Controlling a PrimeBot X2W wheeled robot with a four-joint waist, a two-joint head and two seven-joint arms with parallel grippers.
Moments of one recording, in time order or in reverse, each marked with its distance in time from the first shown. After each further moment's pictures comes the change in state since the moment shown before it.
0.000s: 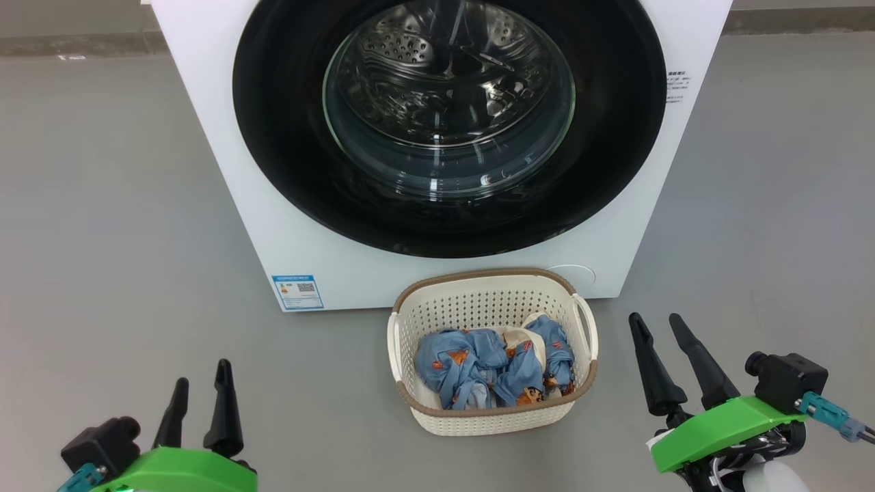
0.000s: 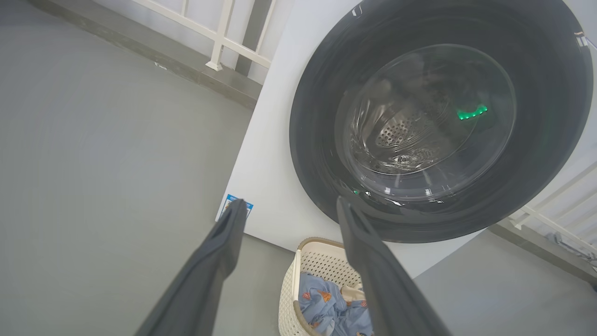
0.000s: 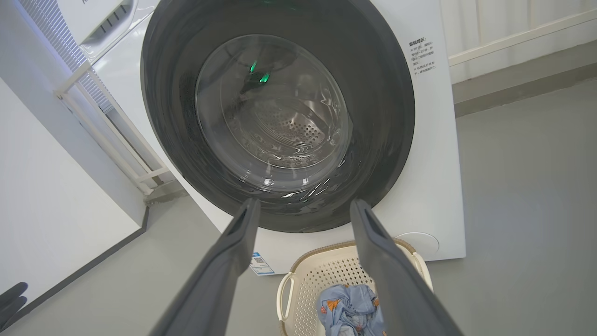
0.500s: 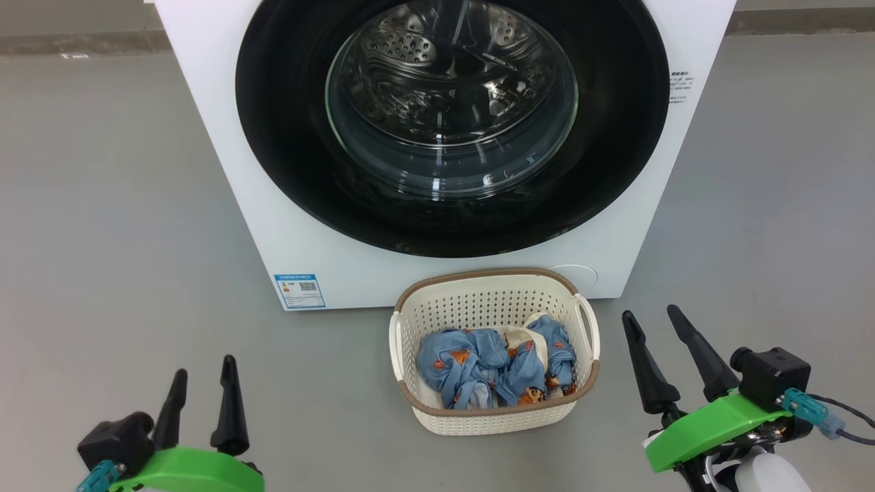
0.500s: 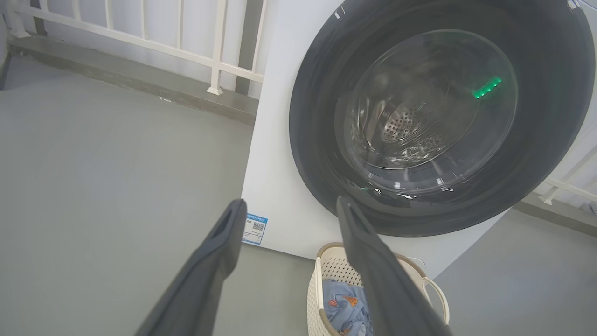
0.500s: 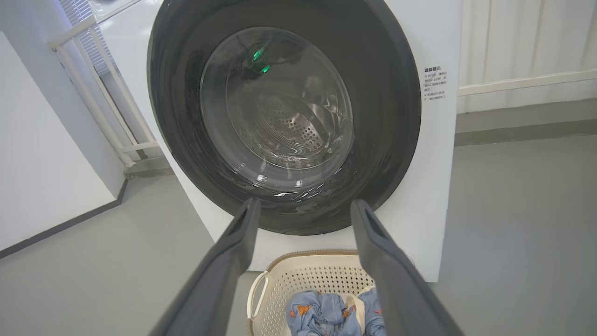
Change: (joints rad) left arm -0.002 0.003 -0.012 -0.003 0.154 0.009 -0.040; right arm -0.021 -0.012 0.008 0.021 -0.174 0.000 -0.042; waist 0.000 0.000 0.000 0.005
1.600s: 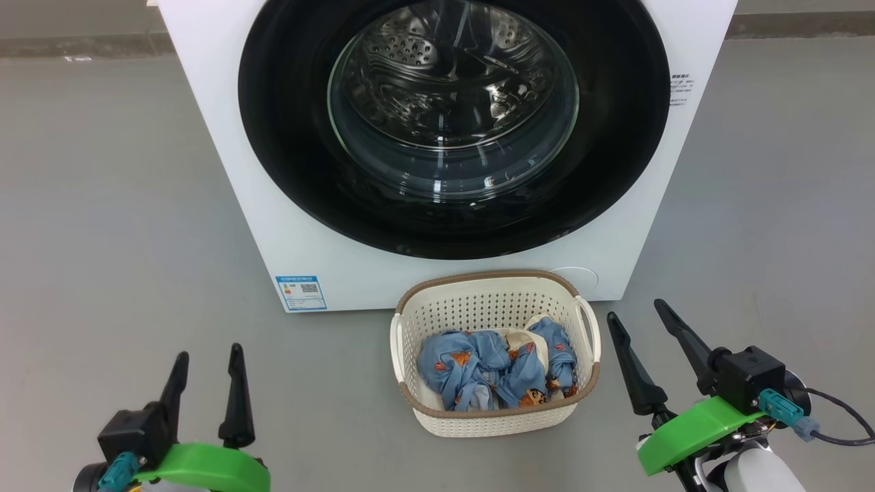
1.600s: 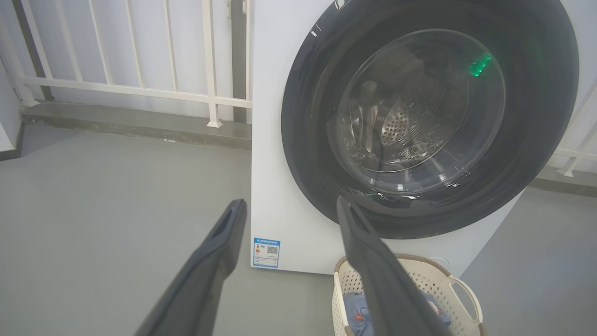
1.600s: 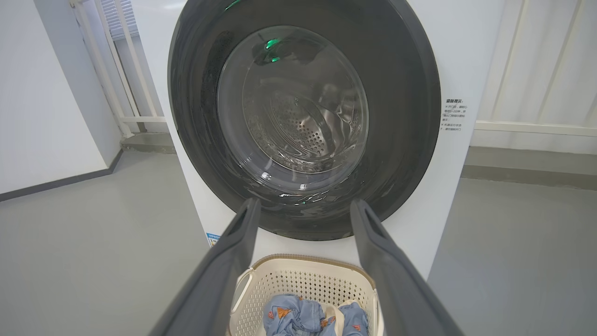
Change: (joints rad) left arm -0.016 0.007 -0.018 -0.009 0.158 0.013 -0.046; right arm -0.018 -0.012 0.028 0.011 -0.157 0.000 -0.039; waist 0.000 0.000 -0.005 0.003
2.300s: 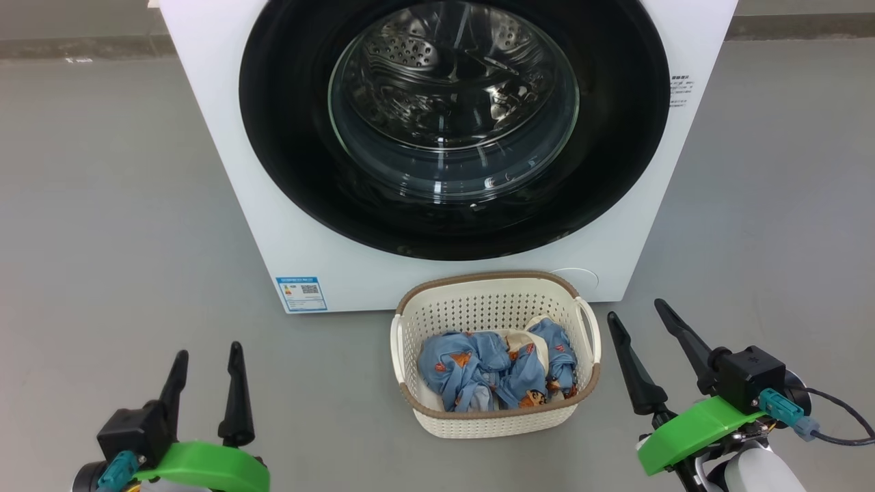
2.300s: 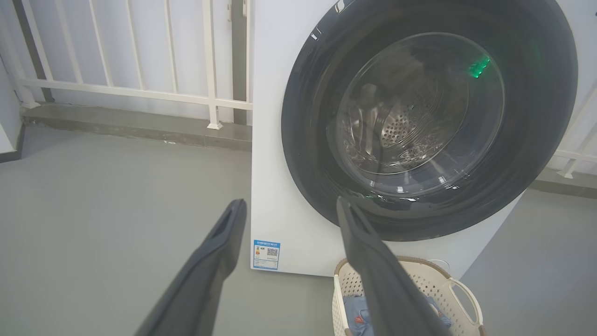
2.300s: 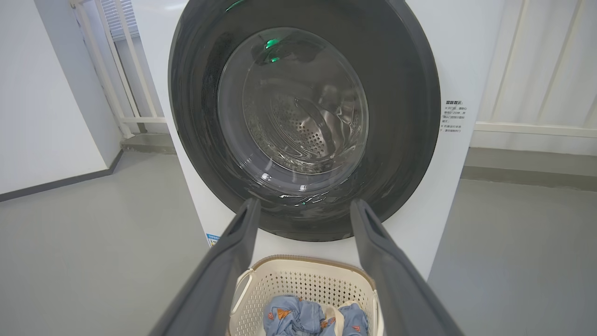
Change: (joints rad) left arm -0.004 0.000 0.001 0.000 0.000 0.000 0.000; right arm 0.000 0.000 0.000 0.000 0.000 0.000 0.000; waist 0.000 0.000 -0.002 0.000
